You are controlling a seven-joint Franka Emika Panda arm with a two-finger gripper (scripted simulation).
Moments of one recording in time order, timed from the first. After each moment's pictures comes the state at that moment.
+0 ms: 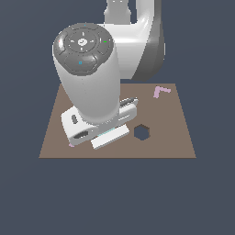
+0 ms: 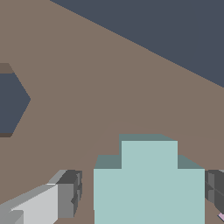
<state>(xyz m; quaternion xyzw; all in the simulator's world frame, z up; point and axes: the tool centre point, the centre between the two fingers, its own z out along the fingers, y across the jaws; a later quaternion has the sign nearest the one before) 0.066 -0.039 0.033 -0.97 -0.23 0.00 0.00</state>
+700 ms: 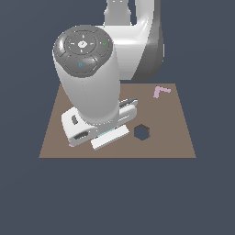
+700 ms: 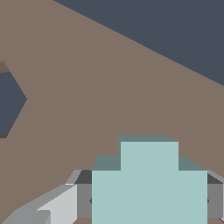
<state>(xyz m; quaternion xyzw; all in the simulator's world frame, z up) 0.066 -0.040 0.031 -0.97 -0.23 0.00 0.00</state>
